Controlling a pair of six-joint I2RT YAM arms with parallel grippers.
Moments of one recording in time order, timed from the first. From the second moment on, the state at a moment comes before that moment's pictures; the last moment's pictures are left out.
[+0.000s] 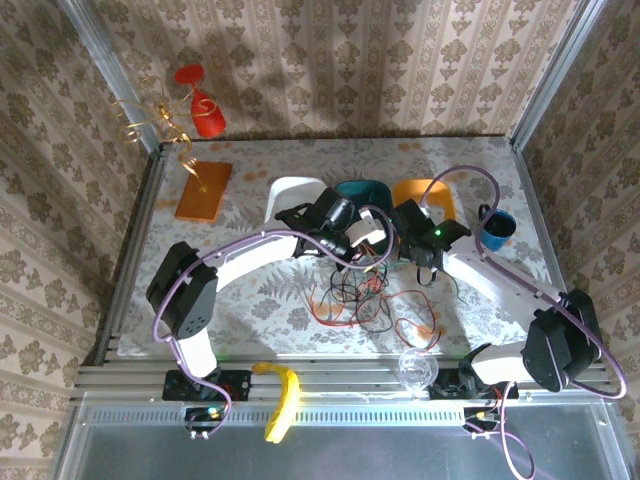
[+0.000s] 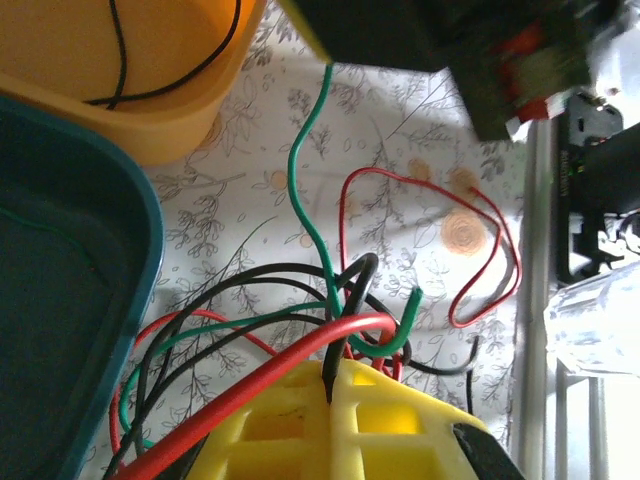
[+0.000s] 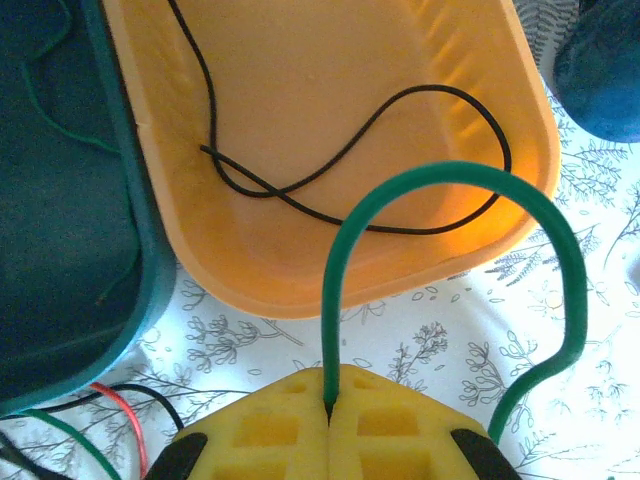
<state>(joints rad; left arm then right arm) -0.86 1.77 1.33 -0.48 0.61 0.19 0.52 1.36 1.02 -0.85 0.47 0.74</state>
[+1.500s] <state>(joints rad) -0.80 1.62 1.17 -0.53 0.63 0.19 0.50 1.29 1.03 -0.95 0.77 0.87</state>
